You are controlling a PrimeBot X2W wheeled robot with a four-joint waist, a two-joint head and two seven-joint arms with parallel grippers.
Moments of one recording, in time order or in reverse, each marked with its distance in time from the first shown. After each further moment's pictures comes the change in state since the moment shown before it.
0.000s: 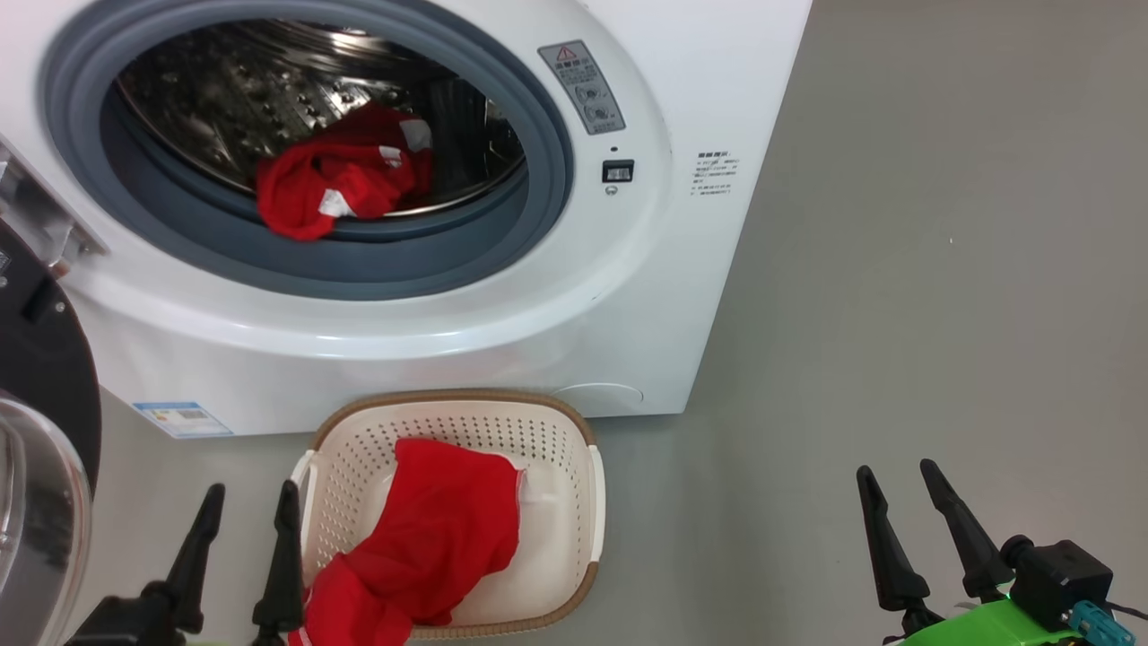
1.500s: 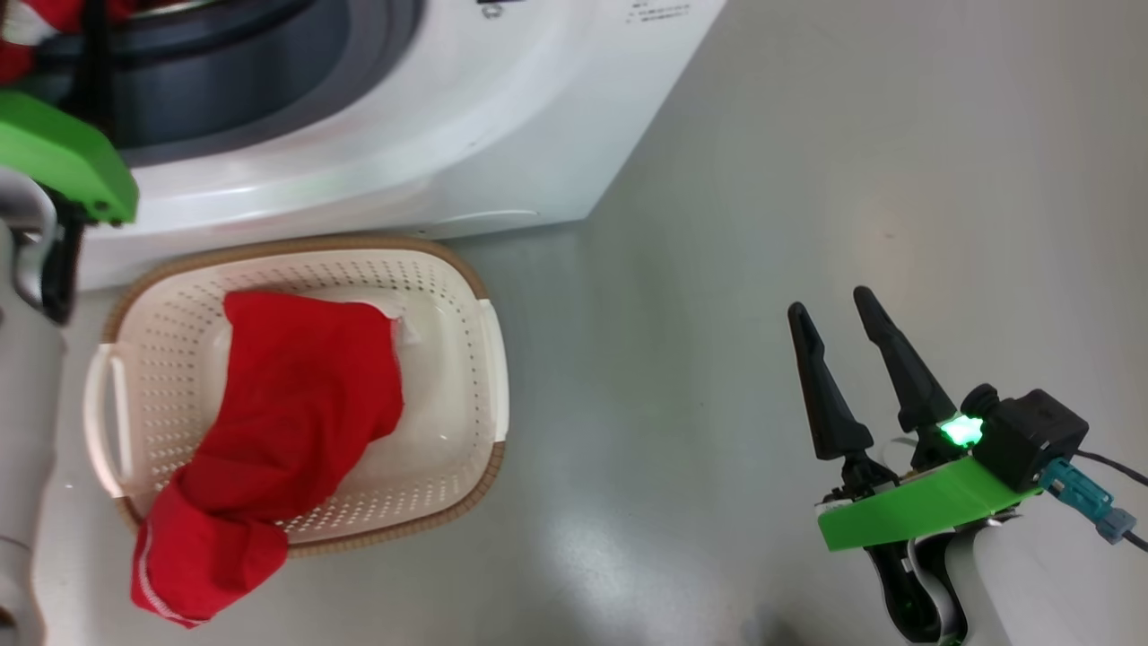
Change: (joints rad) left arm -1.174 0.236 -0.310 0.907 -0.079 -0.006 0.000; right arm -0.277 -0.005 0.131 -0.049 0.081 0.000 0.000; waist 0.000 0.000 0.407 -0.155
